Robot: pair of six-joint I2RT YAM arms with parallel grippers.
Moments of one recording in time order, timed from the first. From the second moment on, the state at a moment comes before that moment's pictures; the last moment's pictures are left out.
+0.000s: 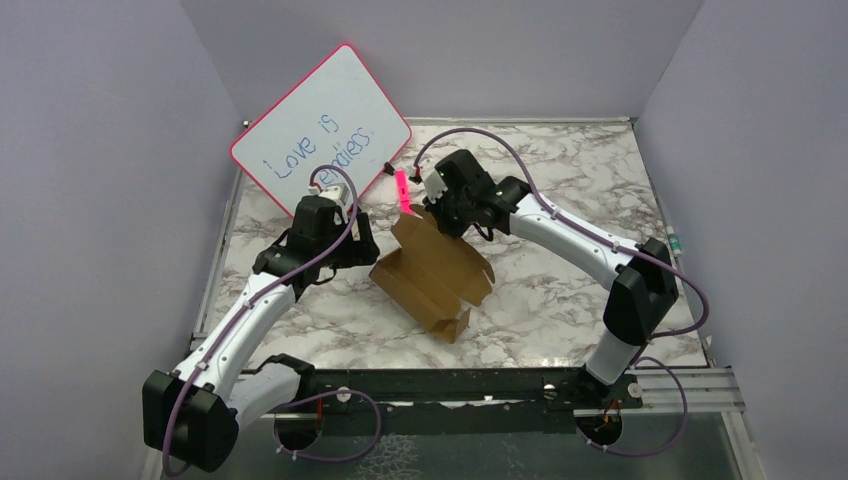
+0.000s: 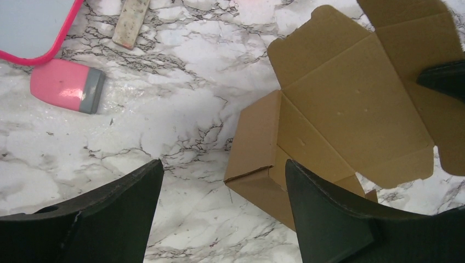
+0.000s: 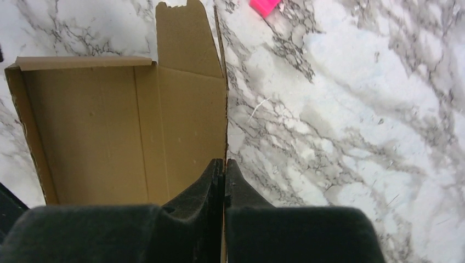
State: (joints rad) left arm -0.36 1.02 0.80 -0.51 0.08 -0.41; right arm 0.78 1.73 1.51 -0.66 -0.01 -0.09
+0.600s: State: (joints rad) left arm -0.36 1.02 0.61 -0.32 0.13 -0.58; right arm 0.78 1.73 1.58 -0.63 -0.25 -0.55
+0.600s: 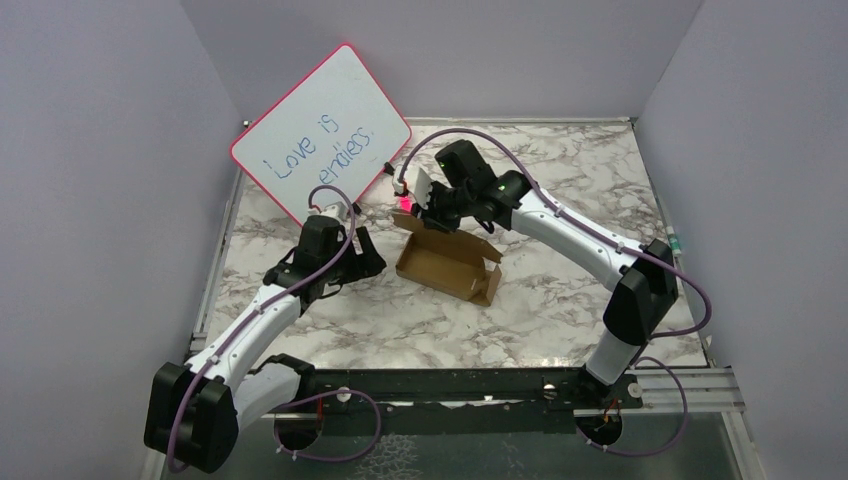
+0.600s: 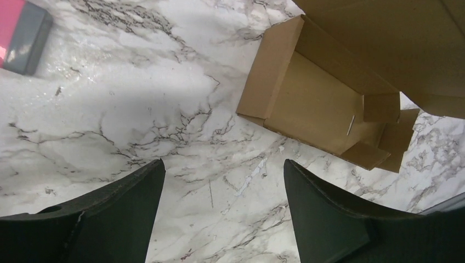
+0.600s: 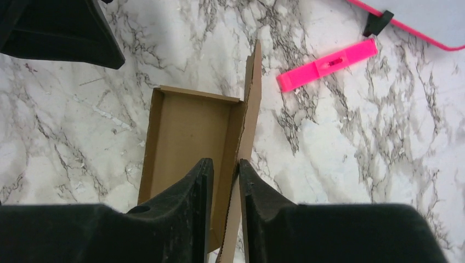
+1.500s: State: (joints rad) left arm -0.36 1.23 0.62 -0.07 0.17 -0.64; right arm 0.61 0.88 0.71 -0.36 0.12 0.38
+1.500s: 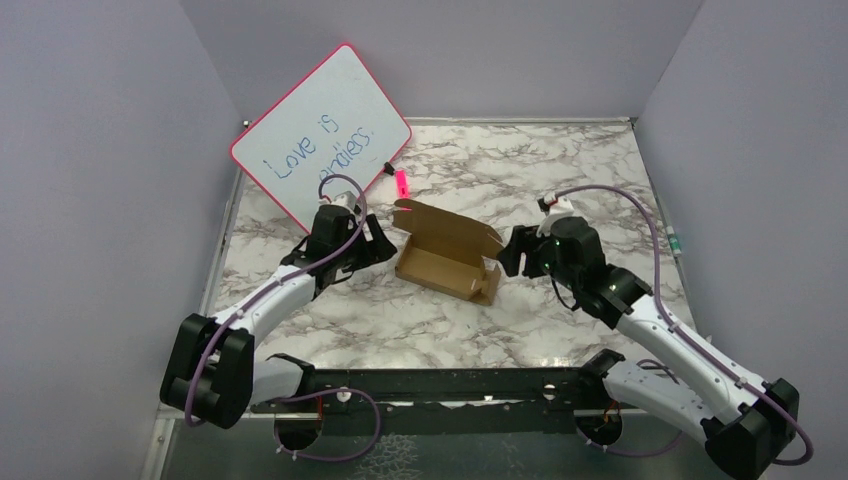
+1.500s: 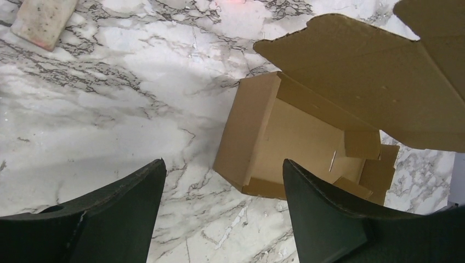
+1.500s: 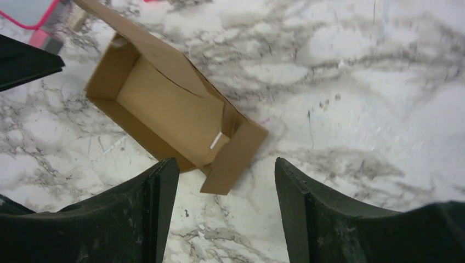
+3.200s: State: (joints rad) left arm -0.44 1.52 0.66 0.08 0.22 -0.63; right arm 0.49 1.23 0.07 0.89 -0.20 0.91
